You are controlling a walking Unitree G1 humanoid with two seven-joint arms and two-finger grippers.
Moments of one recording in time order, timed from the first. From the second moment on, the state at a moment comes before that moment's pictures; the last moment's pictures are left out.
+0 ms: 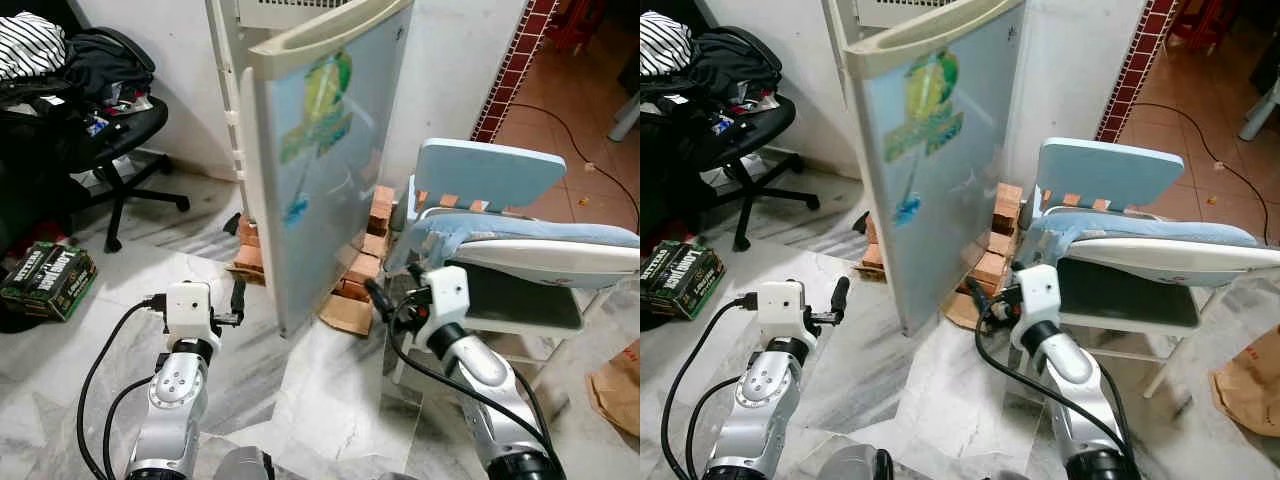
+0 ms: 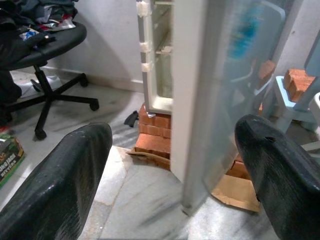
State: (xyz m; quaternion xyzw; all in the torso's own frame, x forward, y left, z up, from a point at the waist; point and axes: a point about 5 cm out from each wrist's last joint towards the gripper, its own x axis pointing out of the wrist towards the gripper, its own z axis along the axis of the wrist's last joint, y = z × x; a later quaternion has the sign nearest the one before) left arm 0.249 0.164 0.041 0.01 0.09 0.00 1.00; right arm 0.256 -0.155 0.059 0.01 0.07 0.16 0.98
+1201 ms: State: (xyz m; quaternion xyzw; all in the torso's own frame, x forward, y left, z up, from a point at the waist) left arm 0.265 0.137 0.055 0.02 0.05 -0.09 0.99; right arm 0.247 -0.181 0.057 -0.01 0.05 0.02 1.00
